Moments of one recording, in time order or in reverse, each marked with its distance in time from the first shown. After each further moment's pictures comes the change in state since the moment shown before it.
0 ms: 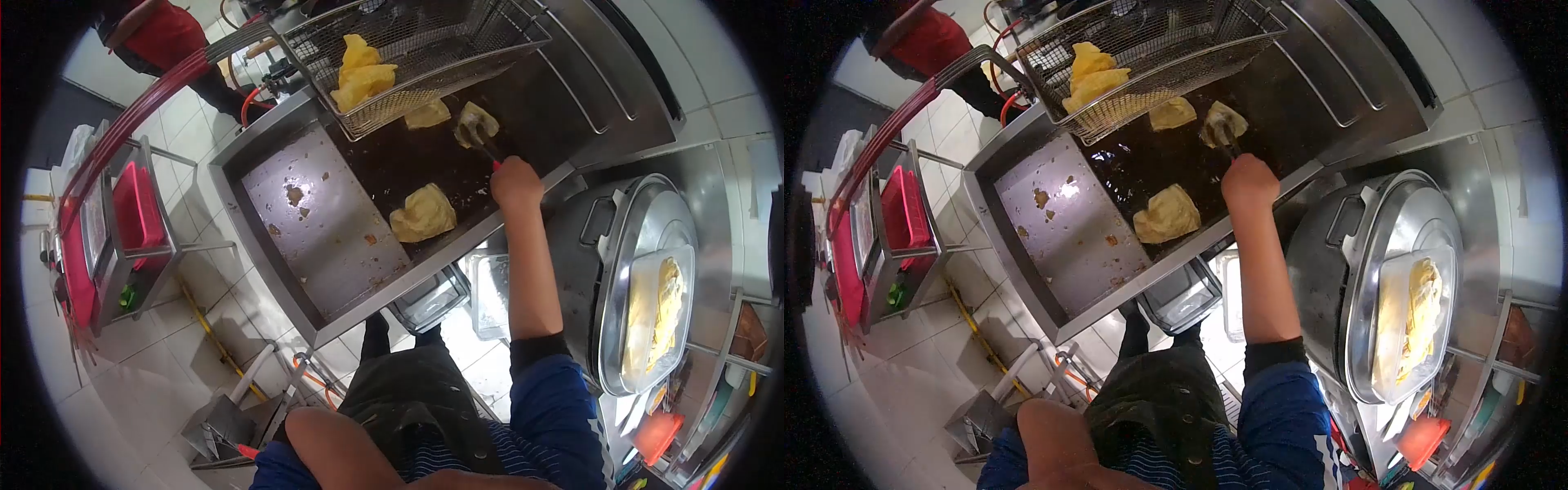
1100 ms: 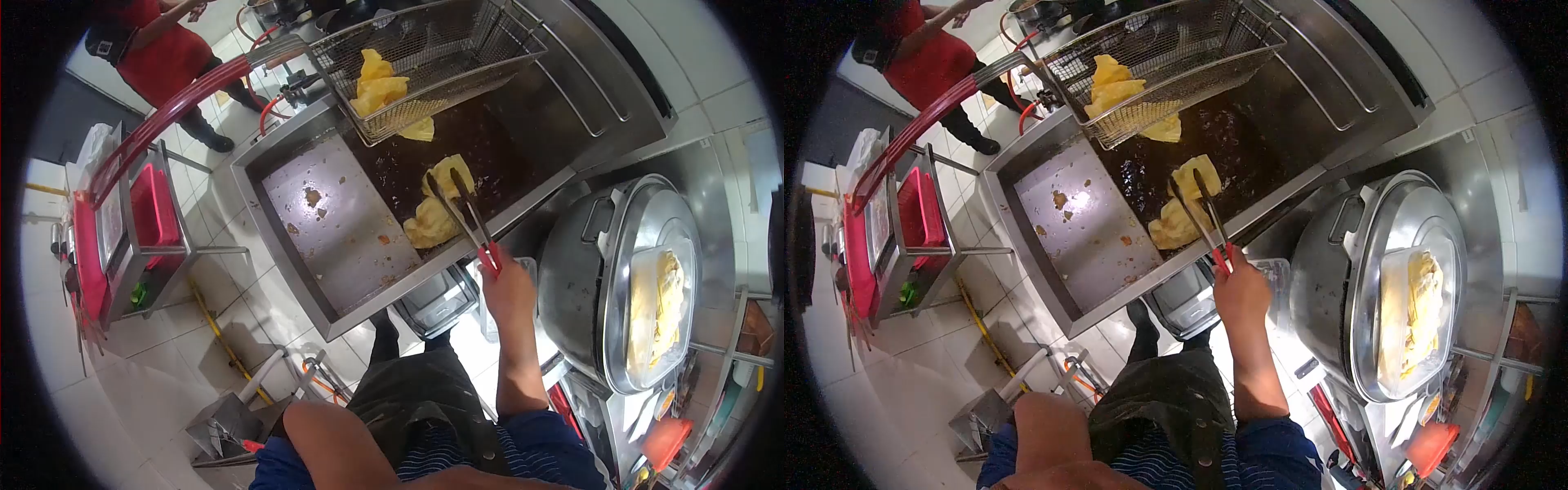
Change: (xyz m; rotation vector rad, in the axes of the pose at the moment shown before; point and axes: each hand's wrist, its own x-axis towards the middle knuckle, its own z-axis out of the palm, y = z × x) left_hand -0.004 0.023 0.029 -0.015 -0.029 -0.221; right_hand -0.151 0.041 0.024 0.375 -0.007 -0.100
